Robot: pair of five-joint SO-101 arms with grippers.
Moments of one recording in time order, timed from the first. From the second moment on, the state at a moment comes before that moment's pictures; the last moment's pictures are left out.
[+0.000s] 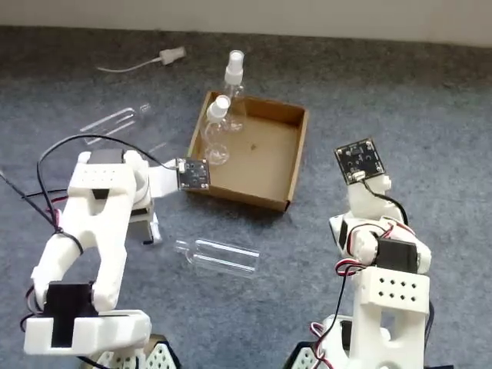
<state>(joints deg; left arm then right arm) -7.8 -7.5 33.0 61.8 -79.0 4.6 -57.0 56.0 61.9 28.7</state>
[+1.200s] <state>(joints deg) -7.3 -7.5 38.8 55.7 -6.5 4.6 -57.0 56.0 65.7 28.7</state>
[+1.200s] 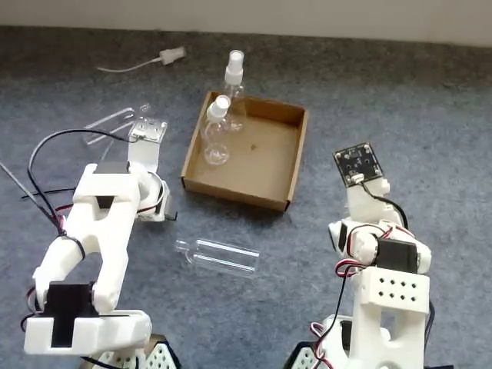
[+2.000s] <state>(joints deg) -5.9 -7.5 29.0 70.6 -66.0 4.6 -57.0 56.0 66.2 28.7</state>
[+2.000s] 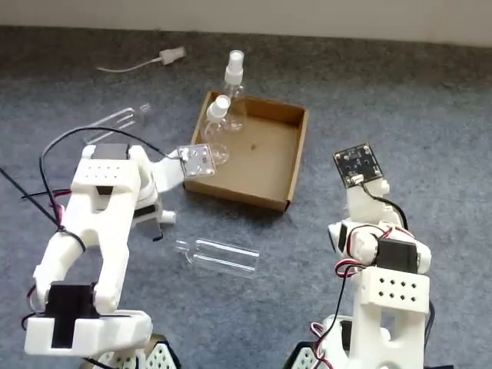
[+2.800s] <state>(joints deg) -2.6 -7.5 42.4 53.1 -71.0 4.6 -57.0 56.0 66.2 28.7</state>
